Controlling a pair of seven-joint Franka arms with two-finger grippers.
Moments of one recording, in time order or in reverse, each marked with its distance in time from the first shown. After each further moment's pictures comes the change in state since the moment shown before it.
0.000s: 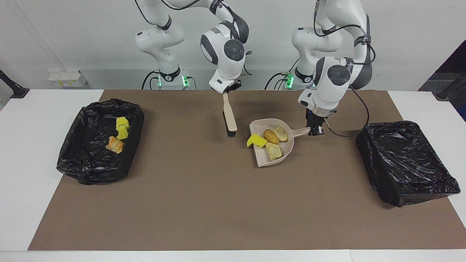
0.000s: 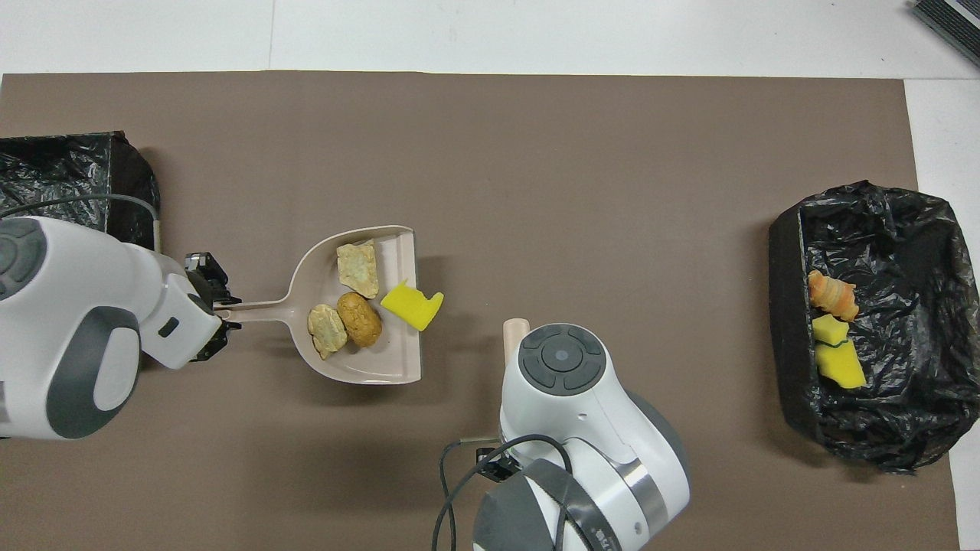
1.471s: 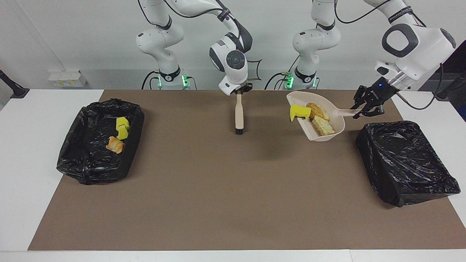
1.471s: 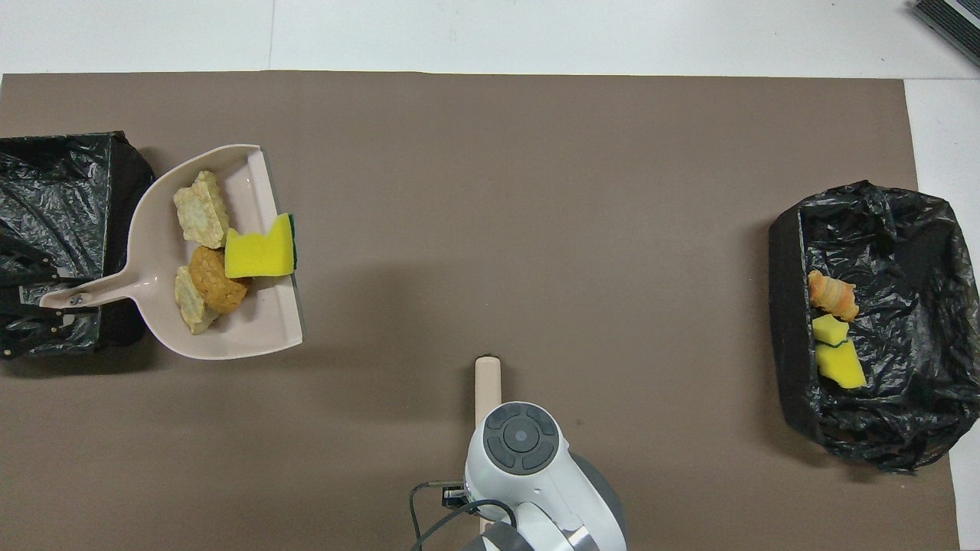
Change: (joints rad) left arm 0.357 -0.049 0.022 0.207 -0.345 -0.278 0.322; right arm 0.154 0.025 0.000 -0.186 0.081 0.301 0.056
